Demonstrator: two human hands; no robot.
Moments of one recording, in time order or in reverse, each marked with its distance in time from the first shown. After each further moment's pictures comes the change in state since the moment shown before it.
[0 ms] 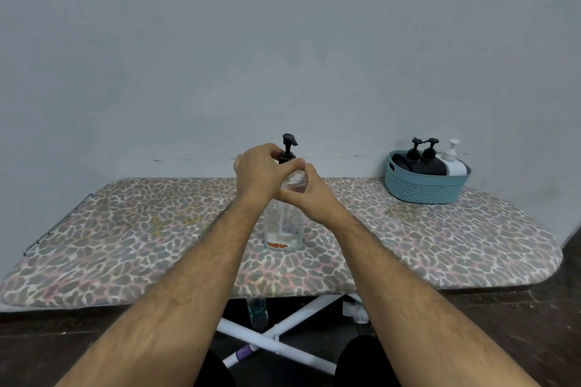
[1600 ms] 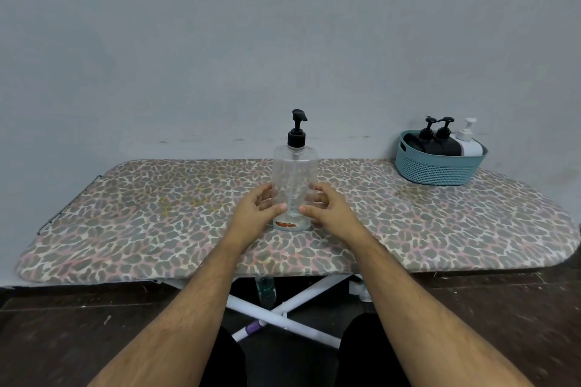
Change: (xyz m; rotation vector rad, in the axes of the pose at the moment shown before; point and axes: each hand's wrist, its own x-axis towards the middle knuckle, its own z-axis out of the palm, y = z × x) left_hand -0.063 -0.118 0.031 -0.600 -0.337 -0.296; right_hand -0.031 0.069 0.010 0.213 0.025 0.200
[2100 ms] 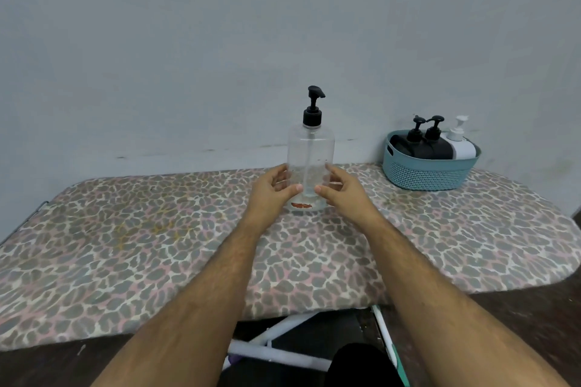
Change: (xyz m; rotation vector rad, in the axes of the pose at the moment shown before) left_hand 0.084 0.028 0.074 0.030 -0.018 0.083; right_hand 0.058 -0.005 -0.077 -0.080 0.161 -0.060
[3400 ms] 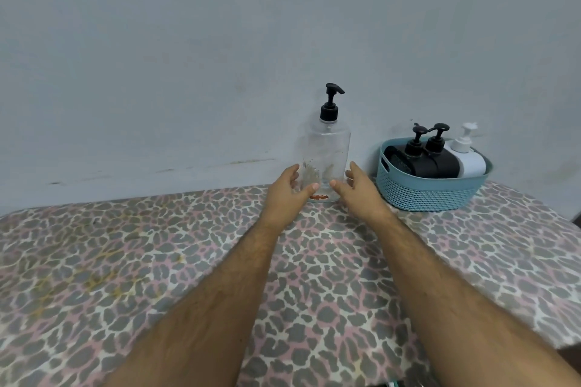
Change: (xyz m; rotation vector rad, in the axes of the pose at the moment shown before) left_hand 0.115 -0.037 0.079 0.190 -0.068 -0.053; right_hand 0.097 0.038 -0.062 -0.261 0.130 0.078
